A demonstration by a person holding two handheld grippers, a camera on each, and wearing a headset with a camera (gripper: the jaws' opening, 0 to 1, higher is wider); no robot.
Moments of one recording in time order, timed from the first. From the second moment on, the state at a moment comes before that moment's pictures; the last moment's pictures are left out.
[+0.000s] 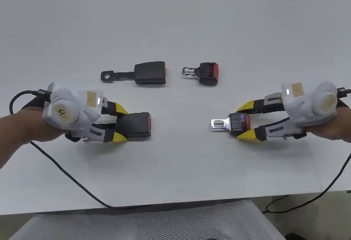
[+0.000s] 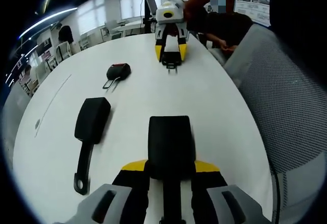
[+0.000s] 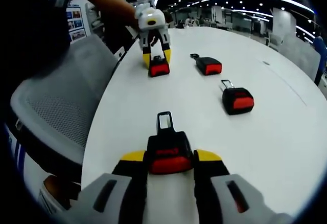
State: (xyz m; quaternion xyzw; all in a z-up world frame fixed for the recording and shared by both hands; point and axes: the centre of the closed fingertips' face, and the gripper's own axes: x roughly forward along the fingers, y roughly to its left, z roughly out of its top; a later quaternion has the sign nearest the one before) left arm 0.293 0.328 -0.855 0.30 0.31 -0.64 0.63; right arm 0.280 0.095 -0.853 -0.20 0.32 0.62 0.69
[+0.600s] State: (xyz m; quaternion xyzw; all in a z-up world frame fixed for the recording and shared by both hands) left arm 0.291 0.328 -0.855 0.30 0.32 -0.64 0.63; right arm 0.280 0.126 -0.850 -0.18 0.29 0.63 0.69
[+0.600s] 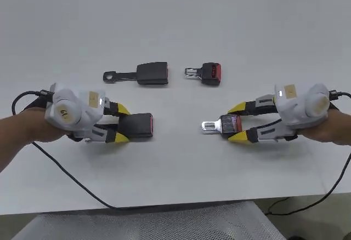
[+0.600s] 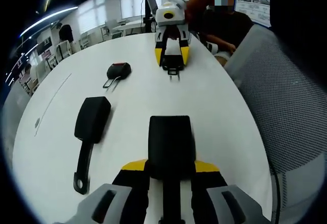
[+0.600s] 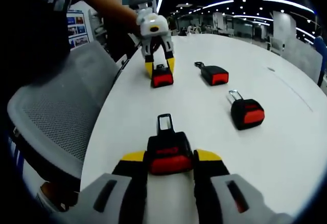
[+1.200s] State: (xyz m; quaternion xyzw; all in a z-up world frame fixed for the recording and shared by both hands) left arm 0.290 0.330 -0.858 0.31 0.32 -0.64 0.63; right arm 0.274 0.182 -0.853 -0.14 0.26 0.64 0.70
